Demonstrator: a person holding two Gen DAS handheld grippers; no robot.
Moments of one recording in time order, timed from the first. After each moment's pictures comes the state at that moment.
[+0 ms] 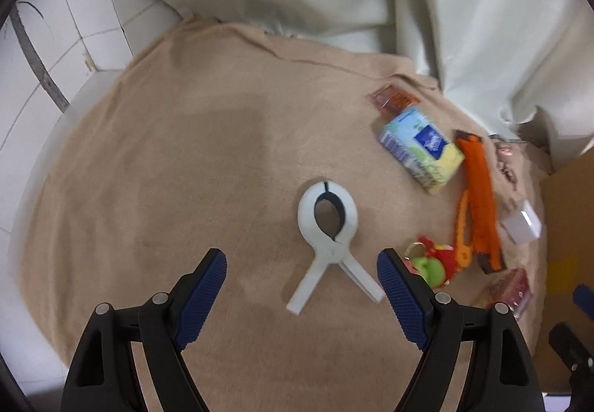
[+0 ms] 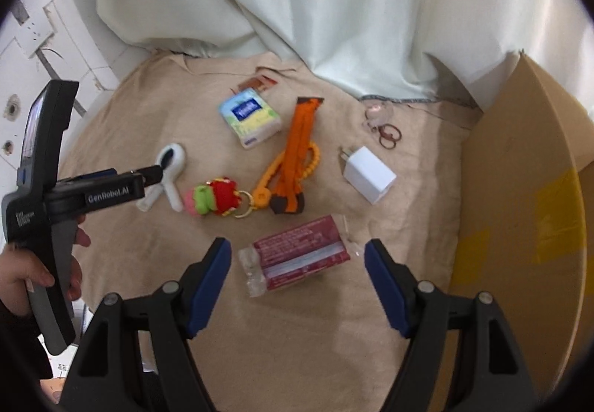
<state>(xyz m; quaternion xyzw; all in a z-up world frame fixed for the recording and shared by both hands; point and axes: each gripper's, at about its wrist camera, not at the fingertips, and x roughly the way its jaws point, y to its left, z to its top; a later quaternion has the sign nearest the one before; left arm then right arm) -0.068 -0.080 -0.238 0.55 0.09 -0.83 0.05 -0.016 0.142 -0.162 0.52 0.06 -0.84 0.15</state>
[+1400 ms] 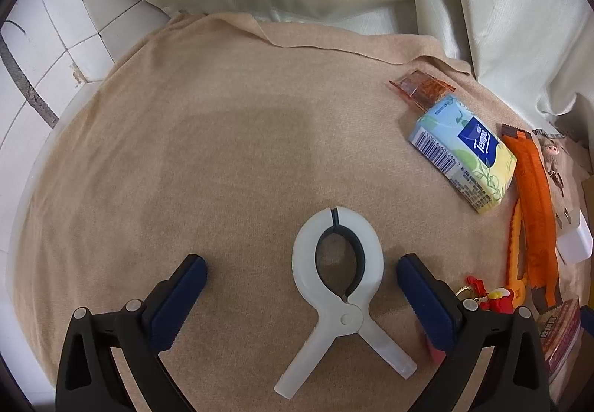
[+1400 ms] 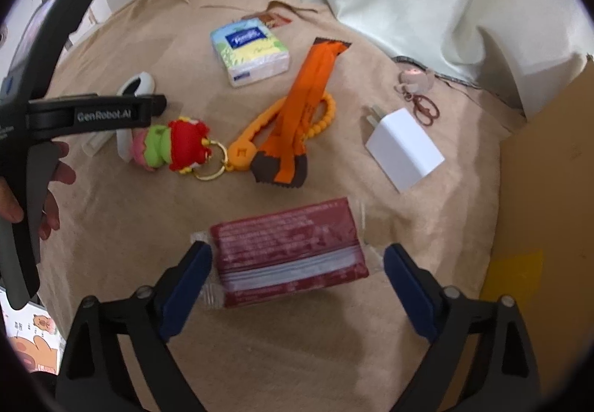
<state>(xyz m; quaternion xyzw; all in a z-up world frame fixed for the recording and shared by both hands) -0.107 -0.060 -0.280 0.54 0.05 -0.84 0.08 -0.036 0.129 -0.233 0.55 0.15 -0.81 0.17</state>
